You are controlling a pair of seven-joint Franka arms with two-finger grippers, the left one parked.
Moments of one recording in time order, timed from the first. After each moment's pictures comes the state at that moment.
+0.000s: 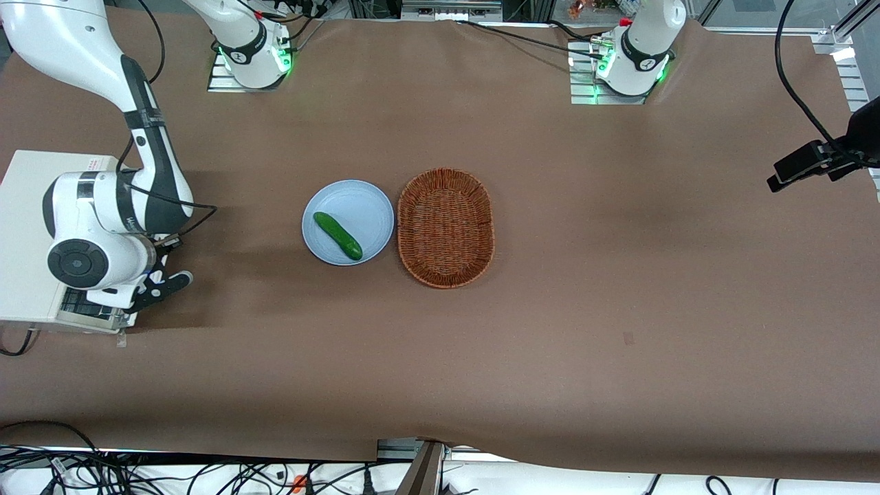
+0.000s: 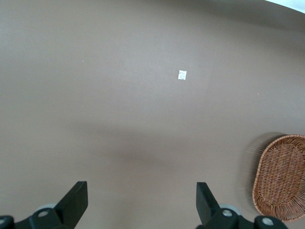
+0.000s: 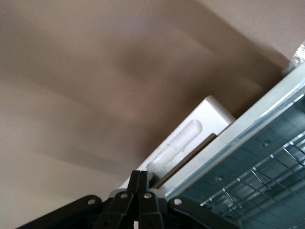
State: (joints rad) arm 0.05 0.56 -0.04 -1.60 -0.29 1.81 -0.42
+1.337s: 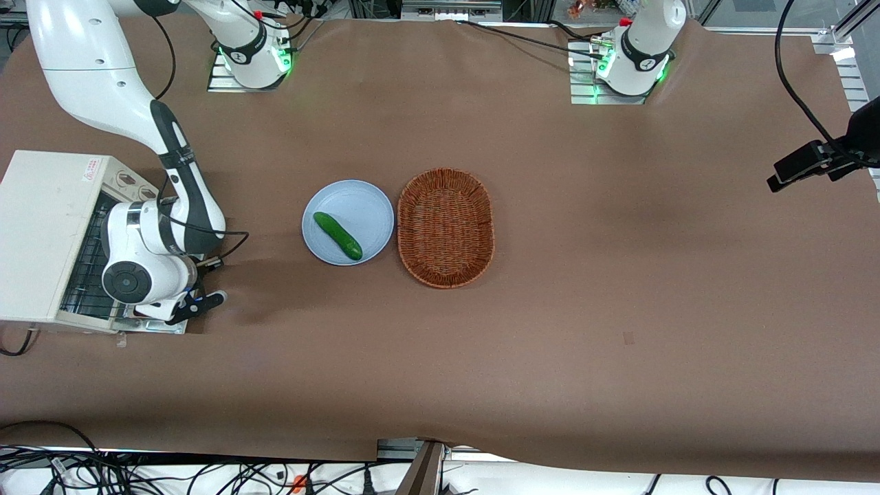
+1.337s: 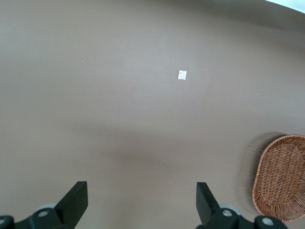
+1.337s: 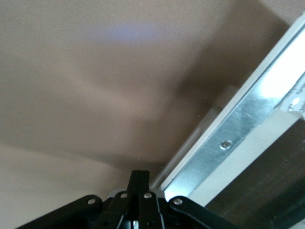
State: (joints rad) arm 0.04 0.72 -0.03 -1.61 -0.19 2.00 -0.30
